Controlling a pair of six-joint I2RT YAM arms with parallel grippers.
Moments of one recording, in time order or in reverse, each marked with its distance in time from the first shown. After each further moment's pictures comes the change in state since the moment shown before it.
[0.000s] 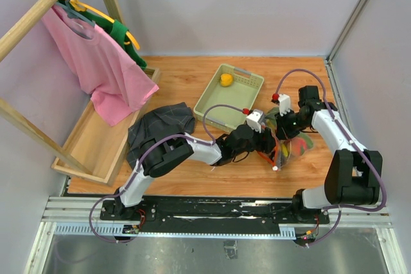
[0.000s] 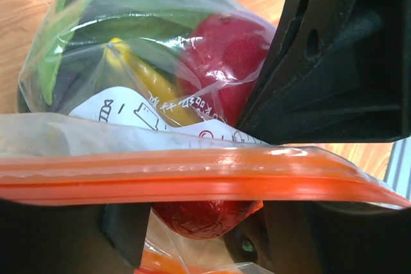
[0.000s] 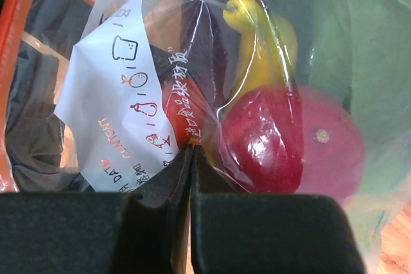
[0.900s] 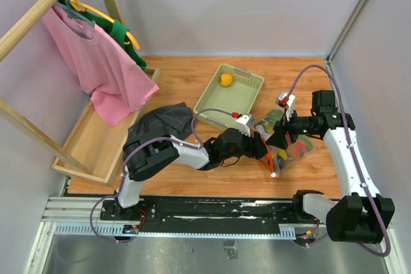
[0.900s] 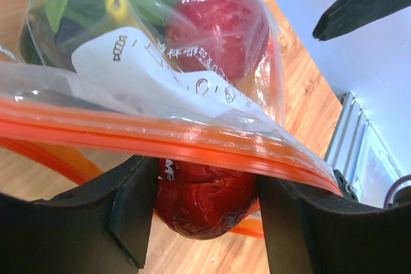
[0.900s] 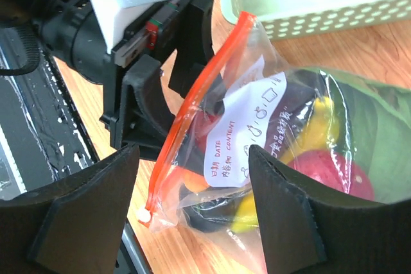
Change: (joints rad) left arm 0.000 -0.161 -0.197 0.024 0.079 -0.108; right arm -0.040 -0.285 0.000 -0.143 -0.382 -0.218
